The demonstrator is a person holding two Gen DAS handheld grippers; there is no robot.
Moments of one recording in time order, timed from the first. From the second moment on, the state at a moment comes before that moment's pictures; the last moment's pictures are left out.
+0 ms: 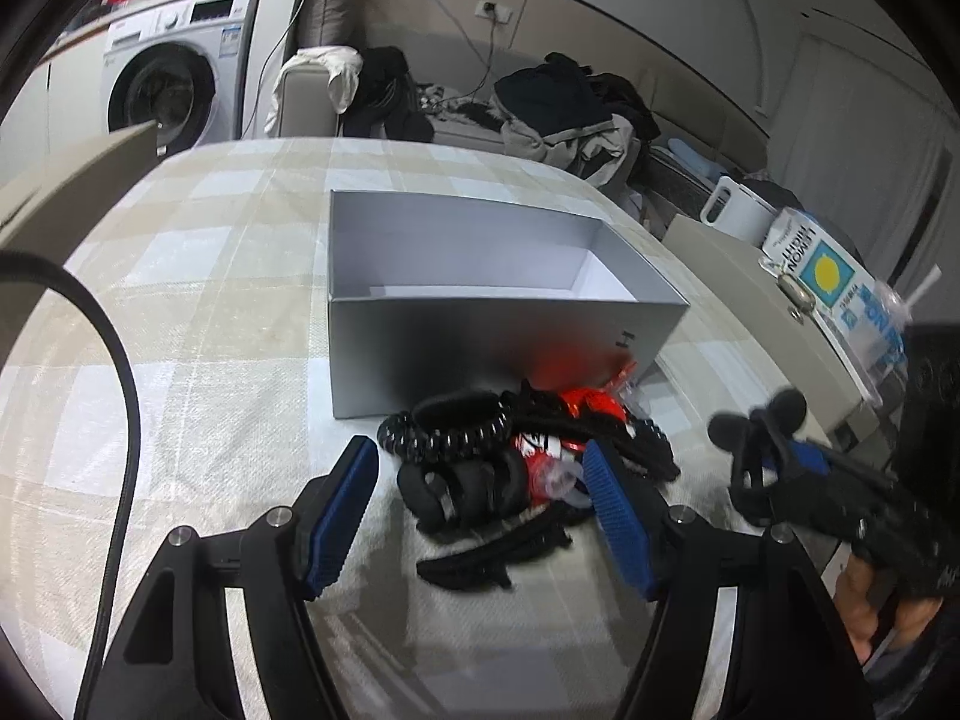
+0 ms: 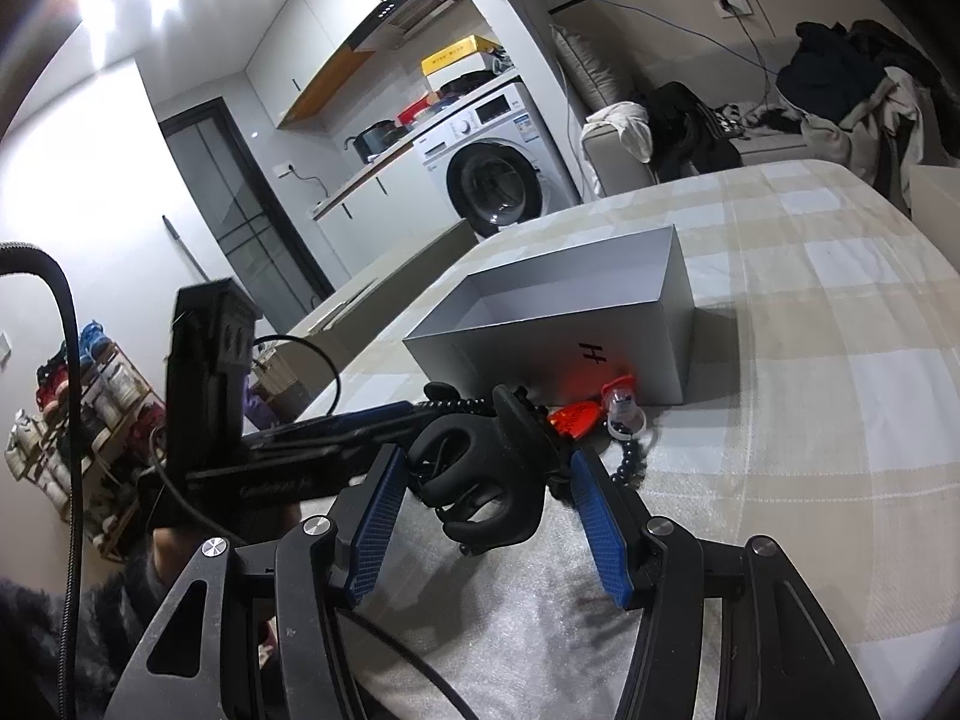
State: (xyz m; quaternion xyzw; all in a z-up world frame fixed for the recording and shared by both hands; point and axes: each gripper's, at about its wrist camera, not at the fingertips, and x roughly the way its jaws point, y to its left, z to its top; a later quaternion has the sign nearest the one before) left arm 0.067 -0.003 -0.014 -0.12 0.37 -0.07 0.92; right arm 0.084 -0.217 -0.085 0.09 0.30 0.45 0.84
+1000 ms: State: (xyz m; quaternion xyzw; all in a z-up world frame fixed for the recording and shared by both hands) left arm 0.056 0.002 0.005 -0.11 0.33 -0.08 0.94; right arm 0.083 -0.218 -0.089 0.09 0.30 0.45 0.84
